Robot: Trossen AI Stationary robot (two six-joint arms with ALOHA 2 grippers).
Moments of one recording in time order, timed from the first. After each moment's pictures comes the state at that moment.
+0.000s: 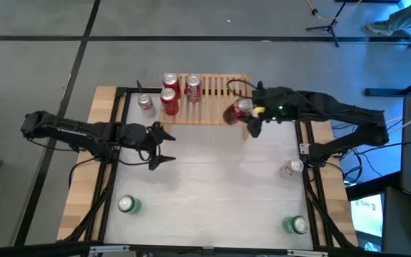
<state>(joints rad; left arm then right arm) -0.07 0.89 0.60 -0.21 -0.11 -0.18 -0.08 1.28 1.49 -0.87 0.23 0.30</state>
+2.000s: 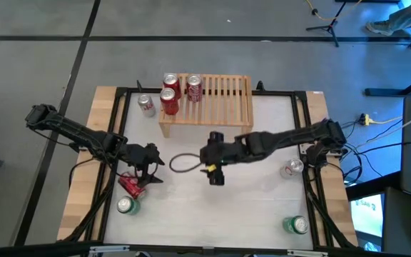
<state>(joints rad) -0.30 0.90 0.50 -0.32 -0.02 -0.51 0.21 1.81 1.69 -0.71 0.17 0.07</state>
